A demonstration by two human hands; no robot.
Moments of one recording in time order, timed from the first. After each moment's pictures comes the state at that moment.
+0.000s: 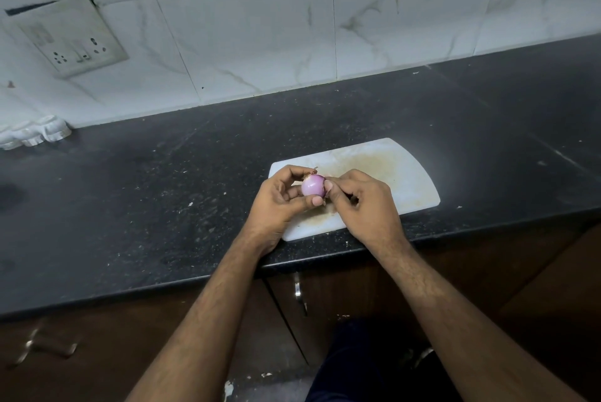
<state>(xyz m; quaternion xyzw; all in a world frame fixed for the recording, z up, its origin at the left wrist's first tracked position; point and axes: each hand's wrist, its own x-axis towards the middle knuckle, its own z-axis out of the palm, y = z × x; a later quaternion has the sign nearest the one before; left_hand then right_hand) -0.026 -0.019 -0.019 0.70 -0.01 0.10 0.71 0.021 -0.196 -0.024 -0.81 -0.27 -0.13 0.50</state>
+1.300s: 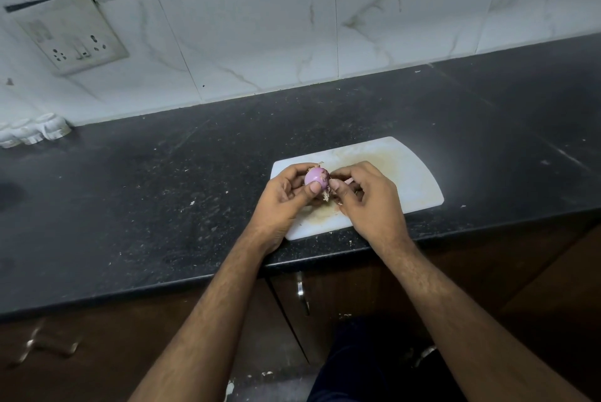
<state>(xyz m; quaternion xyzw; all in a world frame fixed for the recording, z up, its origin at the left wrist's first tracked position) -0.025 -0.025 -0.016 0.70 -0.01 0.10 0.70 0.022 -0.196 -0.022 -0.79 -0.24 -0.12 0.55</state>
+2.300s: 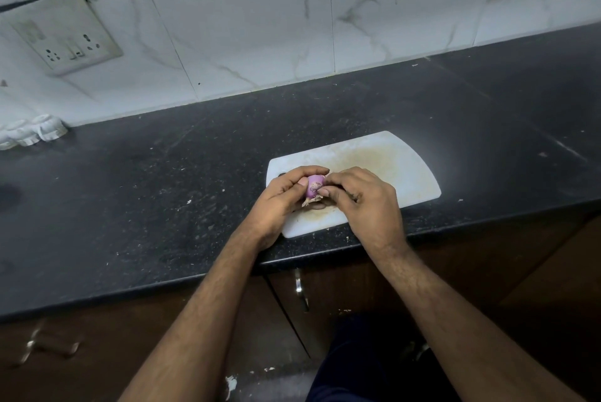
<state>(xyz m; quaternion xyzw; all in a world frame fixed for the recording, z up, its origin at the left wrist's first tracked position) -0.023 -0.019 -0.019 0.72 -0.02 0.03 0.70 0.013 -0.197 -0.029 -0.78 -0.30 -0.23 0.49</state>
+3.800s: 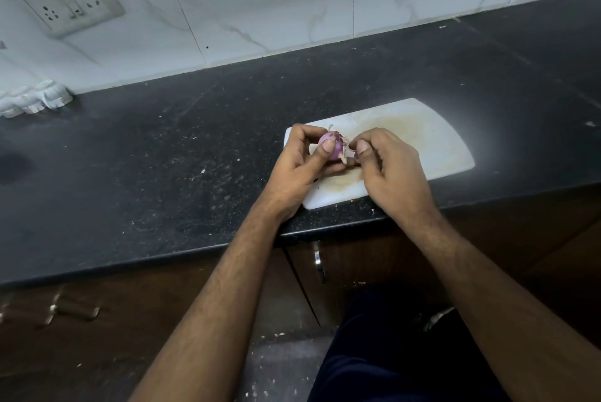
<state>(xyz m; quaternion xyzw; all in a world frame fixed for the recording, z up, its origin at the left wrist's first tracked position) -0.026 -0.022 -0.018 0.67 -0.03 0.10 0.73 0.018 -0.192 -0.025 -0.83 -0.28 -0.17 0.45</state>
